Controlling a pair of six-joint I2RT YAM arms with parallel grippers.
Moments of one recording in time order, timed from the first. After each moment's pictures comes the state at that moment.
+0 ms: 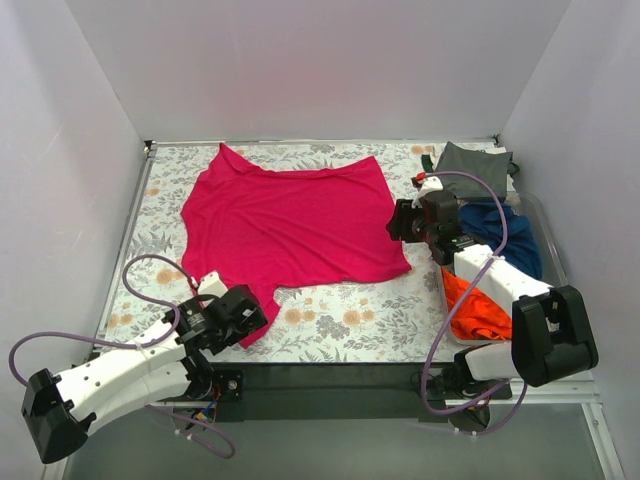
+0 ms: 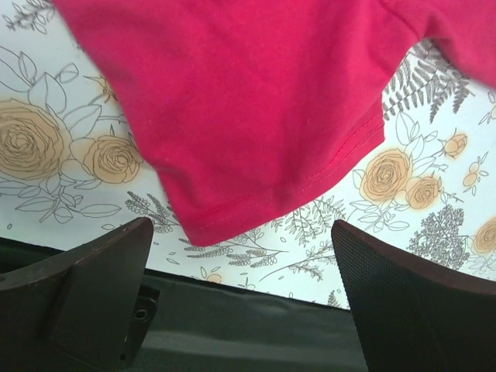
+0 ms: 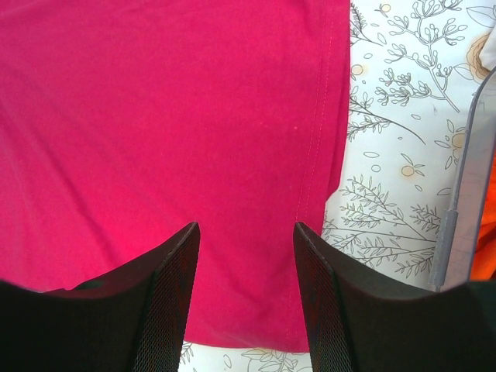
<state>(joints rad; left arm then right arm) -0.89 0.75 0.50 -0.95 -0.39 -1.34 0.33 1.35 0.76 0.04 -0.09 0.26</state>
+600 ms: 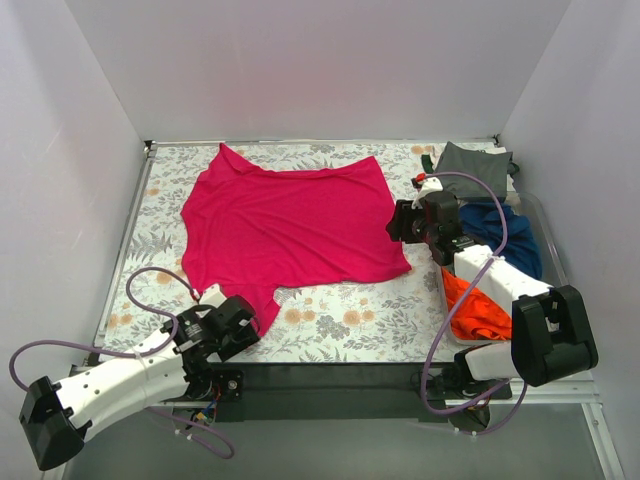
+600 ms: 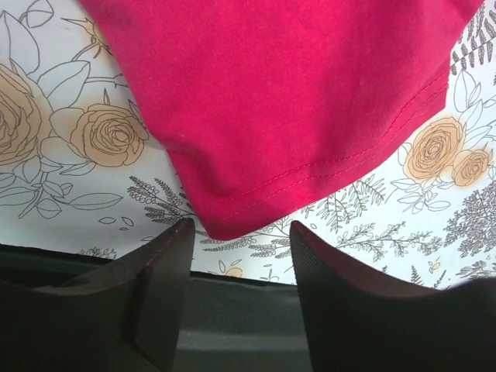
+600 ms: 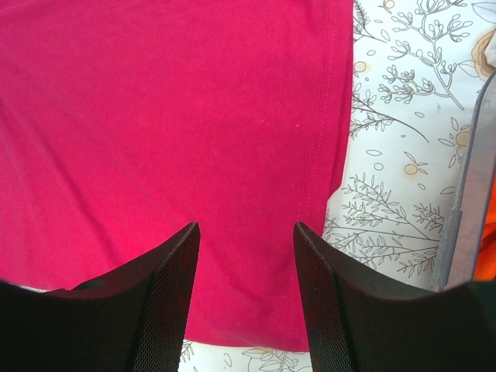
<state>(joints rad) -0.89 0.67 0.37 -0.91 -0.27 -1.36 0.33 1.35 0.75 0.05 -0.10 0.26</state>
